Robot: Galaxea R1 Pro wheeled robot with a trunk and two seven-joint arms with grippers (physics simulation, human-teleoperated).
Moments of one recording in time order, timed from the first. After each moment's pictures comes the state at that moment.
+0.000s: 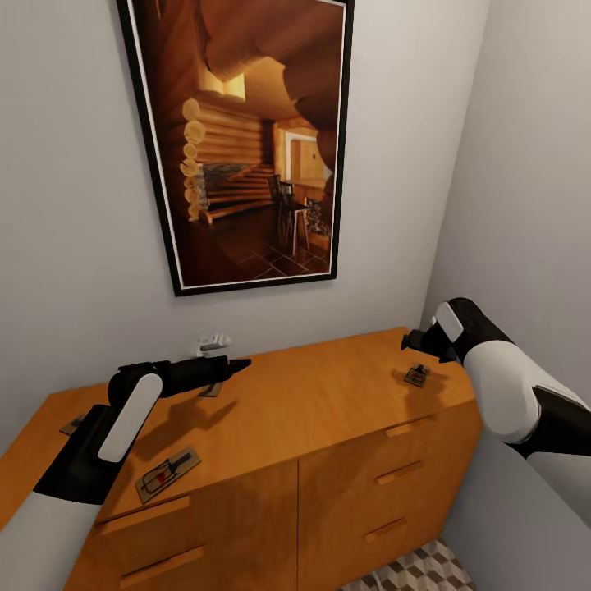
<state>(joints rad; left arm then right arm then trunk) -0.68 0.19 -0.22 -1.43 0.75 0.91 0.03 -1.33 -0.11 -0.40 -0.32 0.01 0.95 -0.22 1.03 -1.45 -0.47</state>
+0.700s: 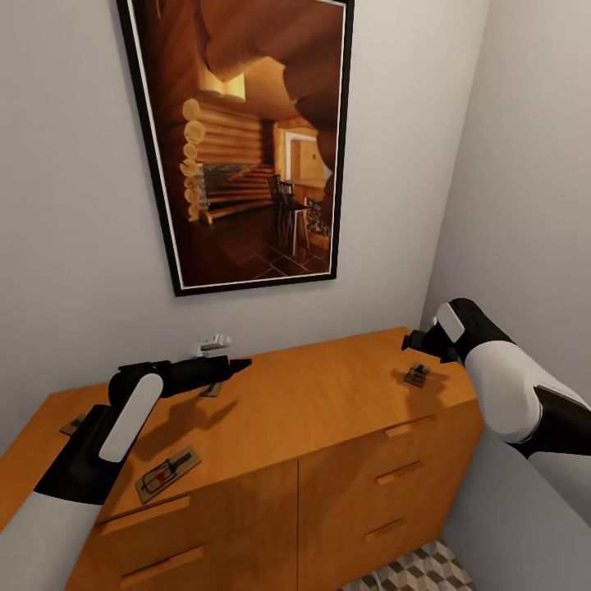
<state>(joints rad) -0.68 0.19 -0.22 -1.43 0.74 0.91 0.03 -1.33 -0.11 -0.40 -0.32 0.01 0.94 -0.22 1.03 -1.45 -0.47</state>
